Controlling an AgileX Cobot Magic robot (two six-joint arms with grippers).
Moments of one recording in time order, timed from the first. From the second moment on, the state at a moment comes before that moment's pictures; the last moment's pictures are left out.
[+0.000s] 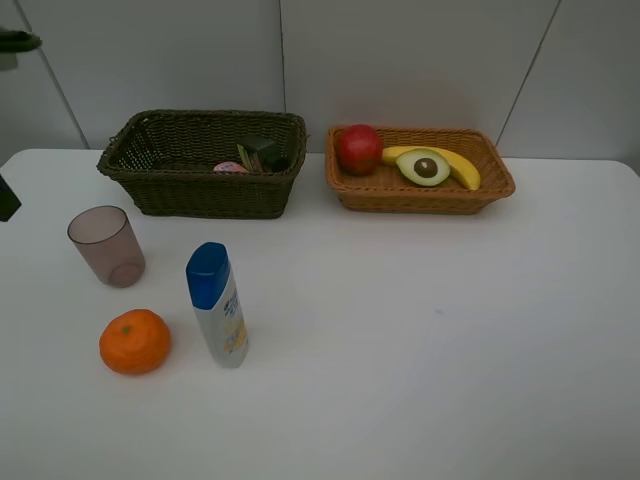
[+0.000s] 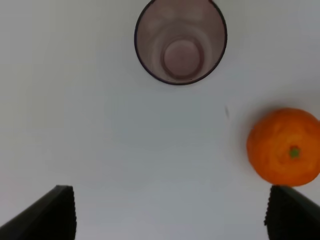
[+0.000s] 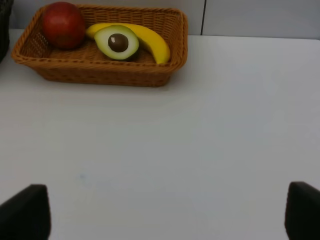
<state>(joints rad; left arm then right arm) -0.02 1.27 -0.97 -0.11 1.04 0.38 -0.05 0.00 -0.52 0.06 1.06 -0.15</state>
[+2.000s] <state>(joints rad) -0.25 1.90 -1.09 -0.05 0.83 0.45 -0.05 0.00 -0.52 0.06 1.06 -0.15</state>
